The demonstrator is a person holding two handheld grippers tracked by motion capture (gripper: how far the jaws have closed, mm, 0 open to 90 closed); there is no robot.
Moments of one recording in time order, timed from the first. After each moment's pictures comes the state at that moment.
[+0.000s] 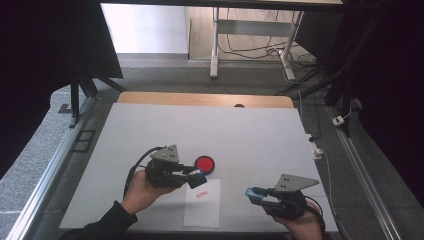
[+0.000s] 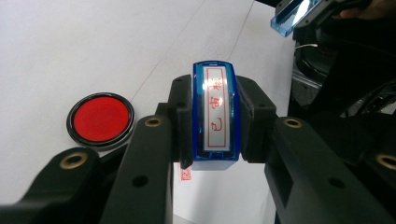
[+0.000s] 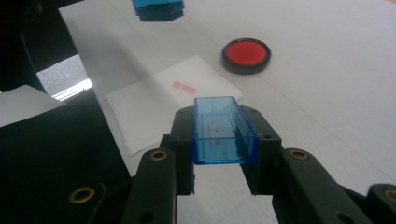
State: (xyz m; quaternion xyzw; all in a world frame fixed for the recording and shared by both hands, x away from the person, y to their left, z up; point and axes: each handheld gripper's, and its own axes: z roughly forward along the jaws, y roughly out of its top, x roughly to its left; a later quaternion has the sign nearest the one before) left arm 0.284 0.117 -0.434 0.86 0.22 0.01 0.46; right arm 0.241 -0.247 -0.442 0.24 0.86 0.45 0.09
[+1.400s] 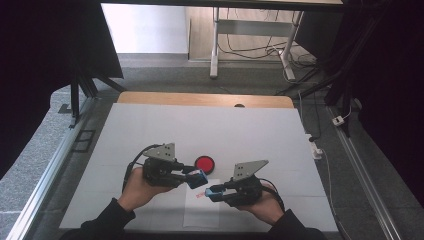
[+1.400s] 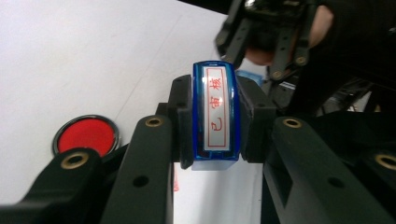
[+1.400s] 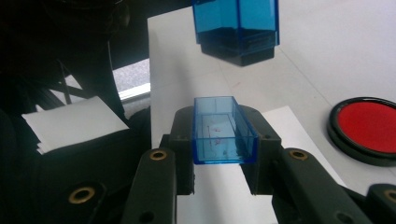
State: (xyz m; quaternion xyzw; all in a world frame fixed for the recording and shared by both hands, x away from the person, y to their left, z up) left arm 0.283 0.122 -0.423 0.85 0.16 -0.02 0.49; right arm 0.287 -0.158 -0.466 0.11 0.87 0.48 -0.06
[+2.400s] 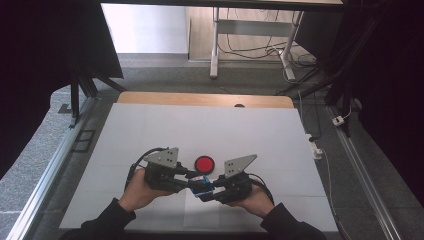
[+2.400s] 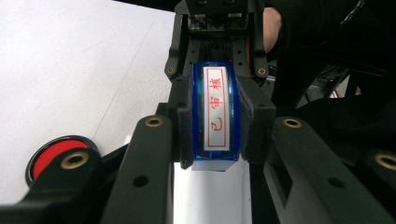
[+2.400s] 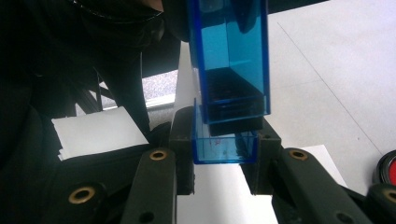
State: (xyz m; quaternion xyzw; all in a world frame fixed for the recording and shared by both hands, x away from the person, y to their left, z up) left arm 0.279 0.117 -0.423 0.86 0.10 -0.03 0.51; right arm 0.302 -0.135 -0.475 0.04 0.85 0.51 -0.11
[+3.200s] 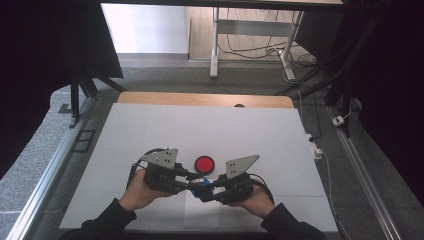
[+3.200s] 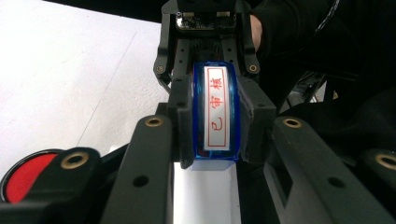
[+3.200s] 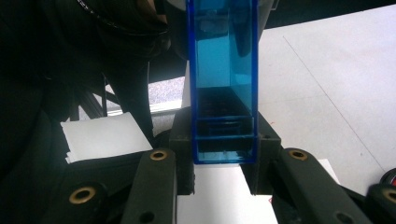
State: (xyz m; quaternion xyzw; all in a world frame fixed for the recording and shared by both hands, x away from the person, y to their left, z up) left arm 0.281 0.118 -0.428 0.84 0.08 -0.05 0.53; right arm 0.299 -0.137 -0.469 0.03 0.84 0.53 -0.11
